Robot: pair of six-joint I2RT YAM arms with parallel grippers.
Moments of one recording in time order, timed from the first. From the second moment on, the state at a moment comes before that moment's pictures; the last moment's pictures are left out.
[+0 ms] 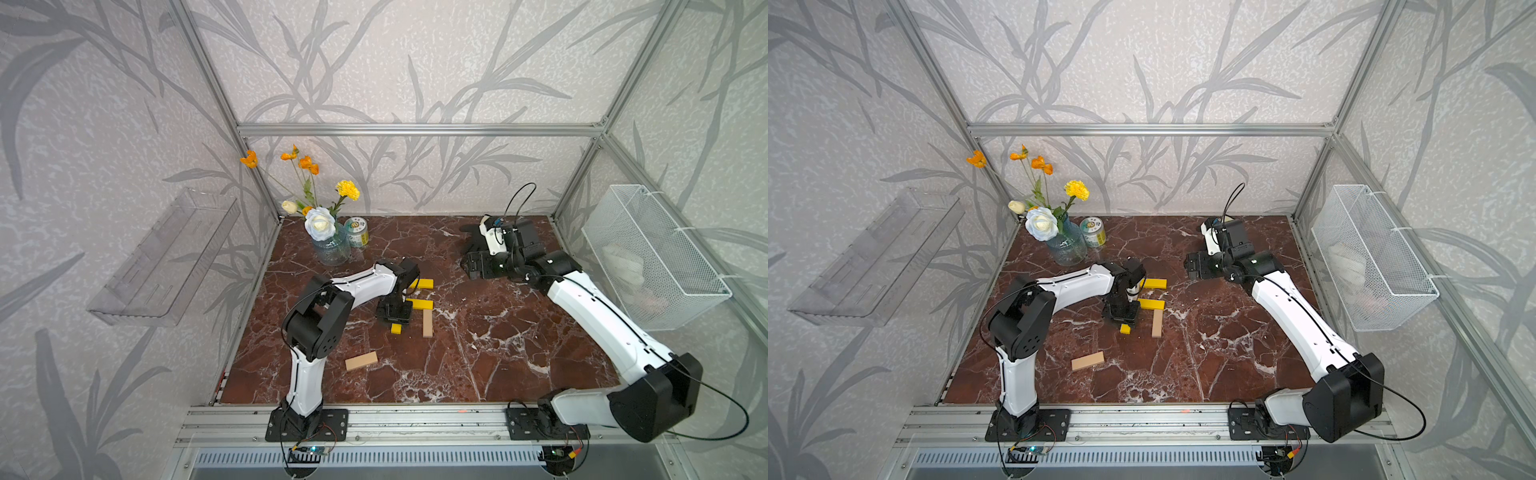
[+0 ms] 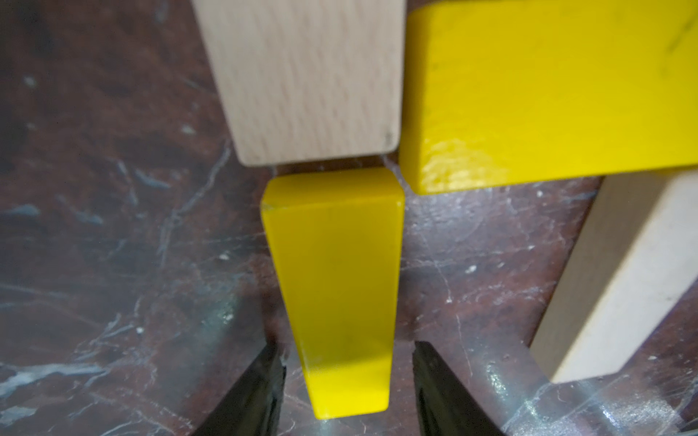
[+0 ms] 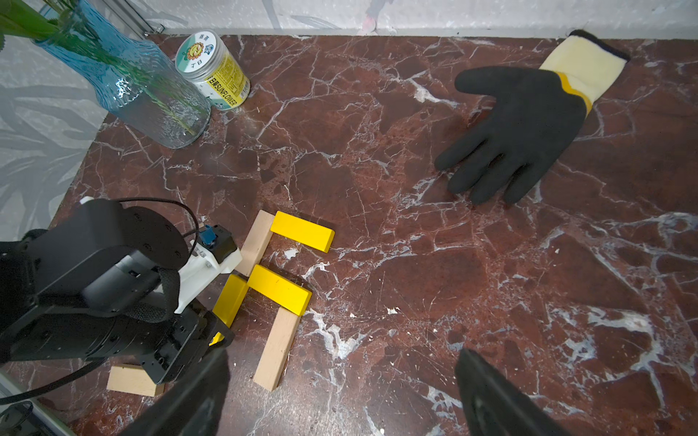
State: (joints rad) left arm -0.62 1.98 1.36 -0.98 0.13 -0.44; right arm 0.38 1.36 1.28 -0.71 -0.14 0.24
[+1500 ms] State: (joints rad) left arm 0.12 1.31 0.91 -0.86 0.08 -0.79; right arm 1.16 1.99 1.56 -0.75 -0.32 -0.78
